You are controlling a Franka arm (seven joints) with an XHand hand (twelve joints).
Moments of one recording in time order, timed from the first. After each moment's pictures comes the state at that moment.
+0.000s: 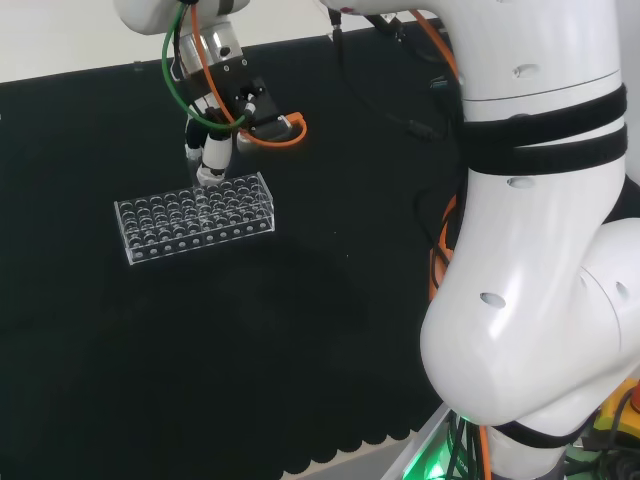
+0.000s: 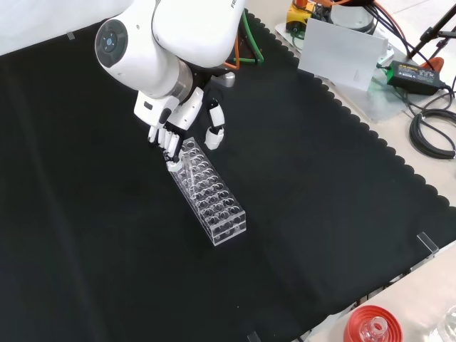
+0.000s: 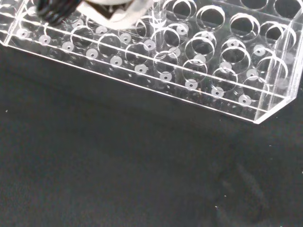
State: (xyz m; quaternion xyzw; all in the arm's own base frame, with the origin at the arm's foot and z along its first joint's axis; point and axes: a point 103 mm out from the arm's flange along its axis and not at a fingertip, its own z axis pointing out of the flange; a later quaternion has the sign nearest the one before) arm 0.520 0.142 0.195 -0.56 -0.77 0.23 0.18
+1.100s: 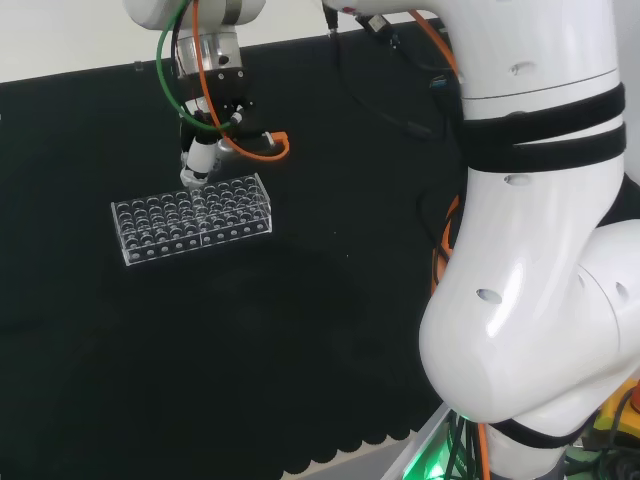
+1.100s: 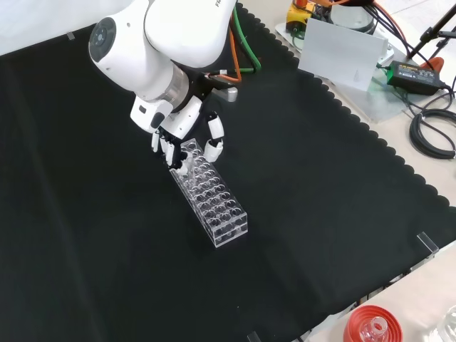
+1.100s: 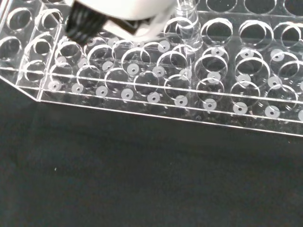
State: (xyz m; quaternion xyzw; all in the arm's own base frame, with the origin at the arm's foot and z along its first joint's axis) arm 0.530 0.167 0.181 -0.60 -0.75 0.16 0.22
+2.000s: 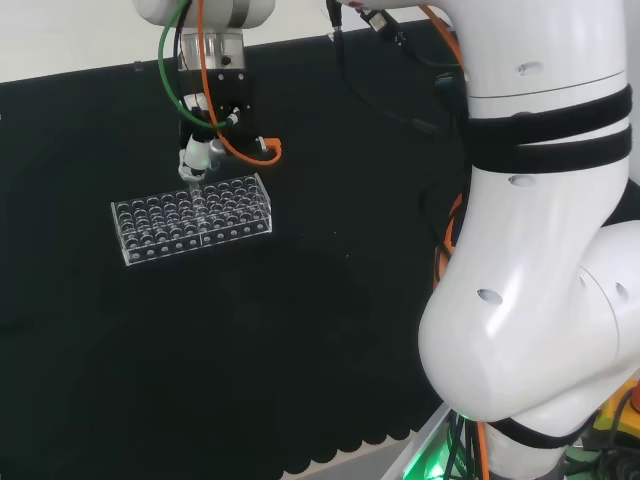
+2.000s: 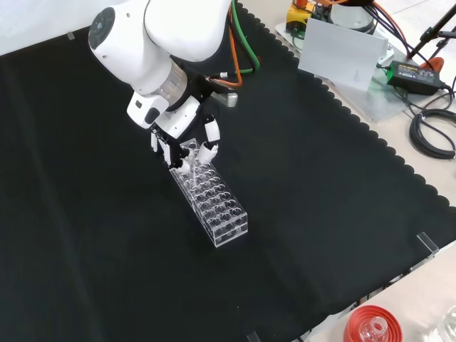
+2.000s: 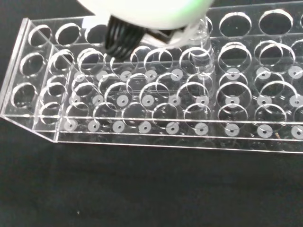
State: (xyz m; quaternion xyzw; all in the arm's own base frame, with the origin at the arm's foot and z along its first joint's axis) arm 0.536 0.176 0.180 -0.64 -0.73 0.11 0.23
